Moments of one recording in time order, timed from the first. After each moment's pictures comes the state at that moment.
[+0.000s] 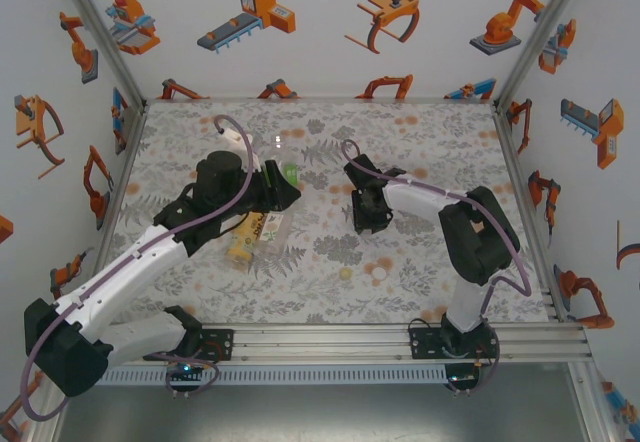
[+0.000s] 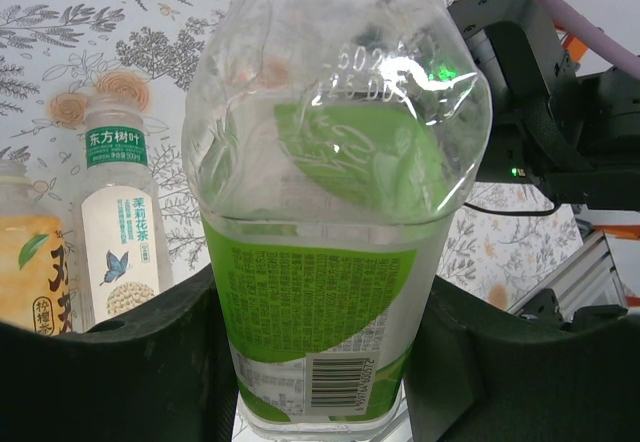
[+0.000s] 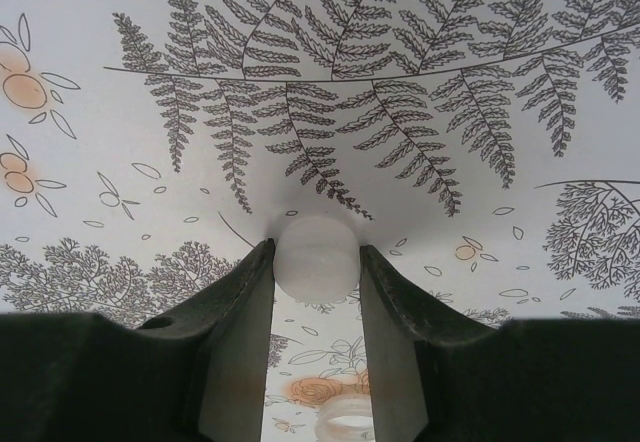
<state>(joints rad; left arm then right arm) -0.69 1.09 0.94 -0.26 0.07 -0.55 0.60 1.82 1.15 -0.62 0.07 0.48</state>
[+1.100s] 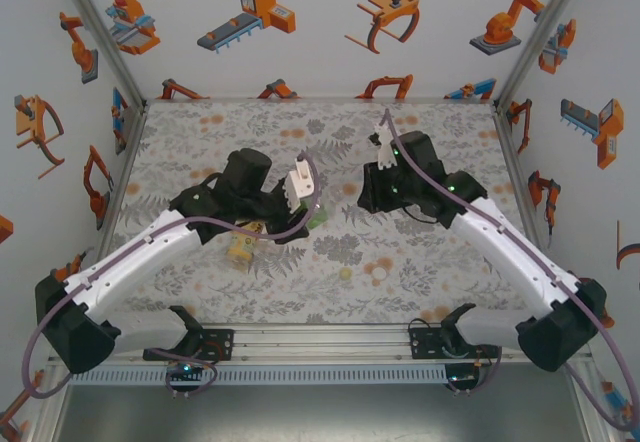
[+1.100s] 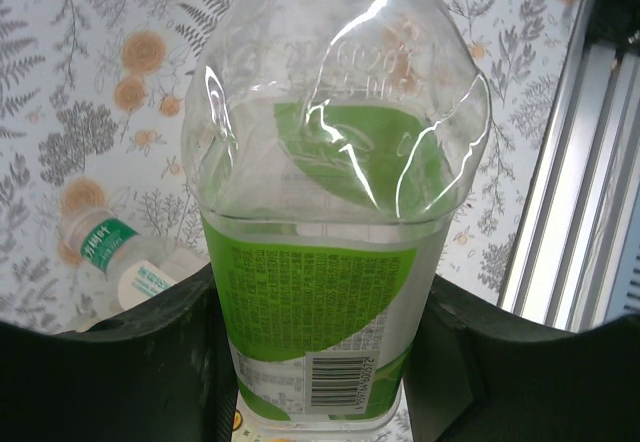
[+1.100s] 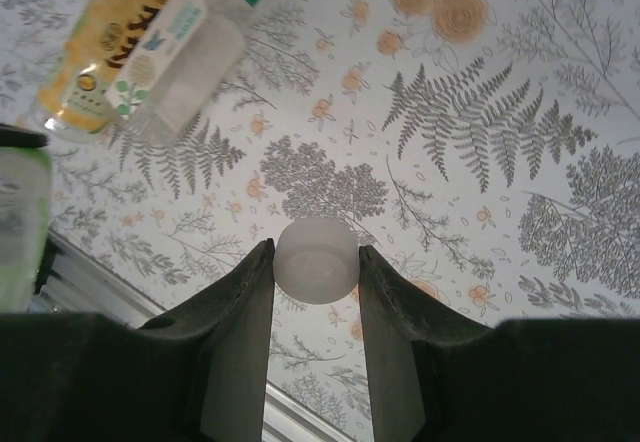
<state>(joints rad) -0.81 1.22 1.13 -0.60 0.39 0.39 0.60 1.21 1.20 -0.70 -0.16 0.23</state>
